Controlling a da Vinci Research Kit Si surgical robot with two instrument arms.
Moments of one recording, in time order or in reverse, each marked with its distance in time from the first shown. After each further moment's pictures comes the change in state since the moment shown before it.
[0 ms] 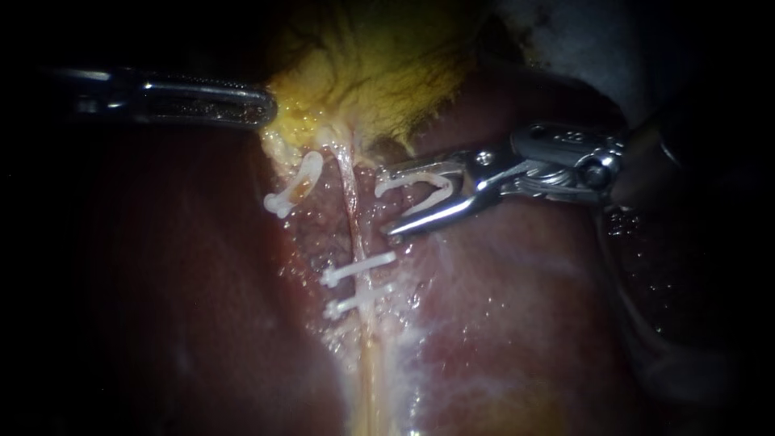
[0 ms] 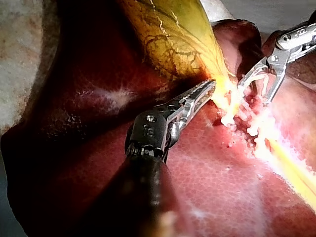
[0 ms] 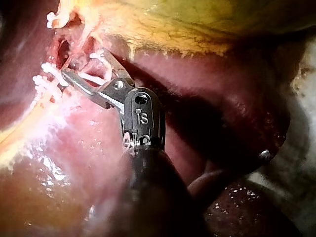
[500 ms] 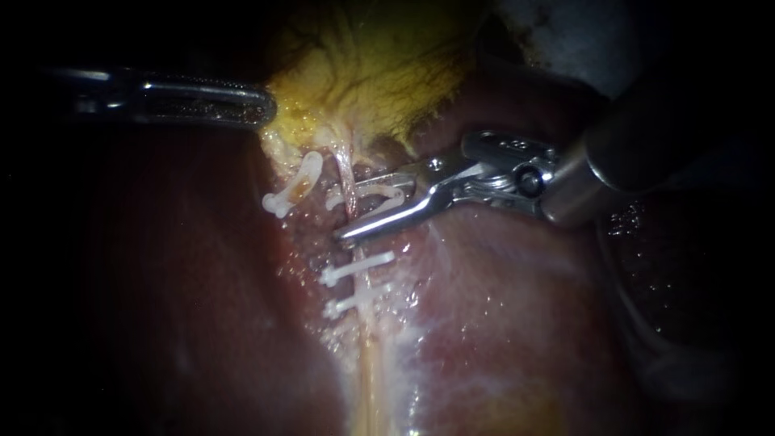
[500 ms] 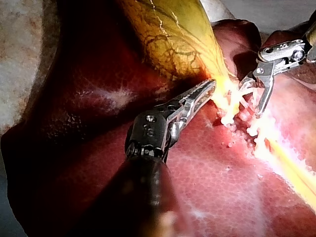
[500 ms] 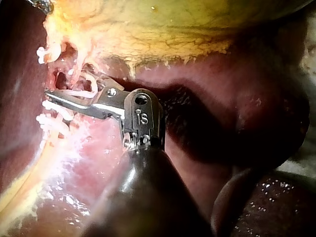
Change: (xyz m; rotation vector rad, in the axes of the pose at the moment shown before) right arm -0.001 0.001 0.005 0.181 0.154 0.112; left arm 0.000 0.000 0.000 -0.002 0.000 0.000
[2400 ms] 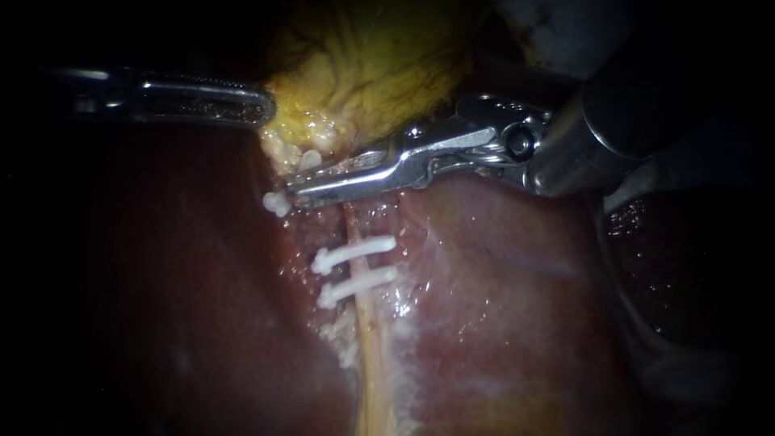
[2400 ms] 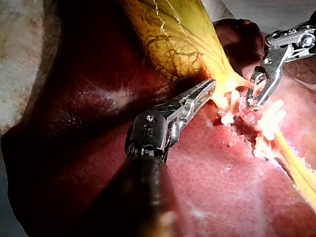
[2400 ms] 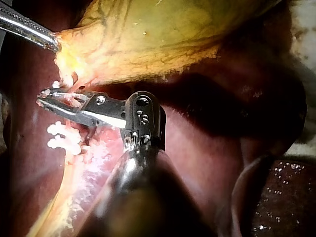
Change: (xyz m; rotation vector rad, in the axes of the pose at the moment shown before) right arm 0.005 -0.004 0.001 0.062 0.052 0.114; left arm 0.000 0.000 0.000 0.000 0.000 0.000
